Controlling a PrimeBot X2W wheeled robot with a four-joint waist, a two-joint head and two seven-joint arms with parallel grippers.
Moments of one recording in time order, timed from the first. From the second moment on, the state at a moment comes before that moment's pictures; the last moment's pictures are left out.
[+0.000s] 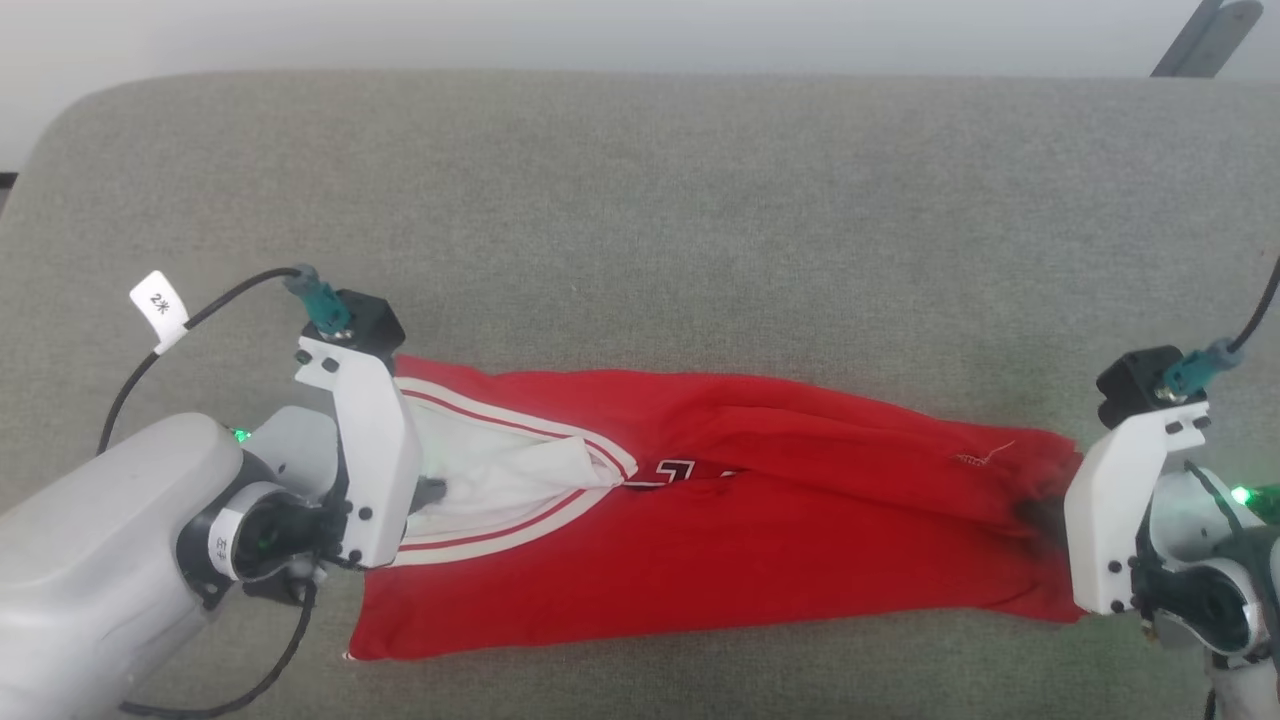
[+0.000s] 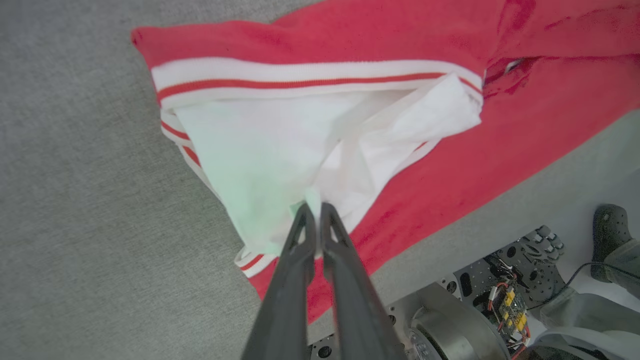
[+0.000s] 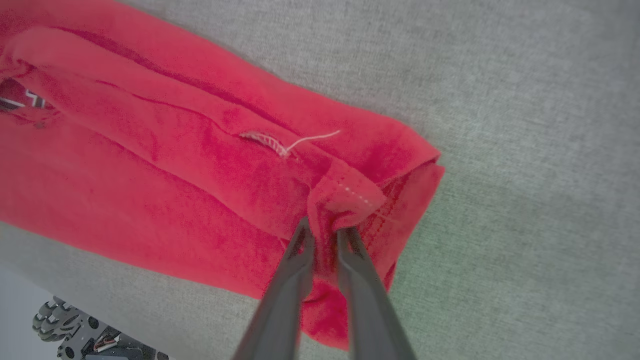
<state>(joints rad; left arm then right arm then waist) -0.86 0.81 -1.07 0.08 -1.32 0.21 0.75 -0.23 -0.34 0.04 0.00 0.52 0.13 1.02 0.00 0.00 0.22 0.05</state>
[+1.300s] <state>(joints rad) -0.55 0.73 -0.72 0.34 -1.10 0.14 -0.26 -0.28 -0.35 -0.02 0.28 0.56 0.13 0.97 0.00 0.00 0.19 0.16</state>
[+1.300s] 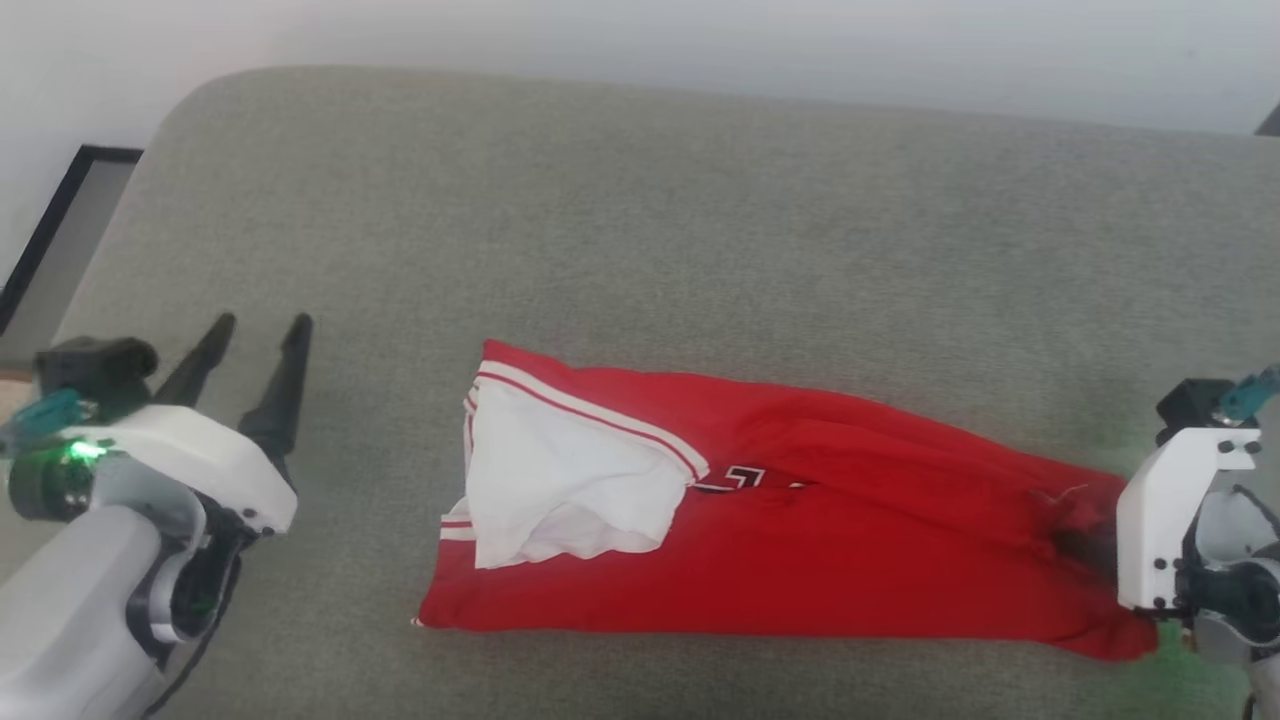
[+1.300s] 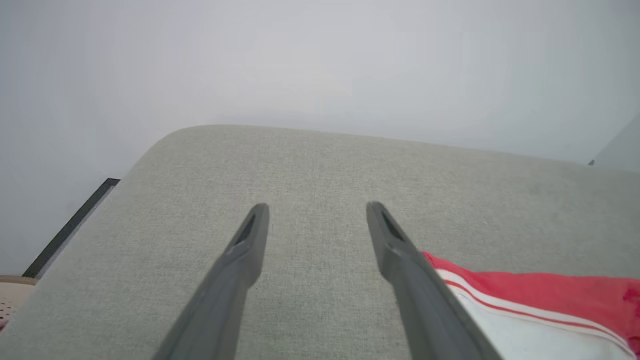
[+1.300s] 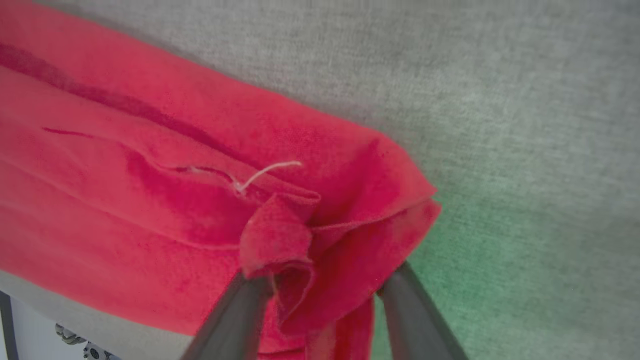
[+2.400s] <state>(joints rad) -0.27 0.38 -0.04 0.42 -0.61 -0.12 -0.26 -0.35 -0.55 -0.17 0.35 0.56 0.13 0.87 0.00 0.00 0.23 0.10</state>
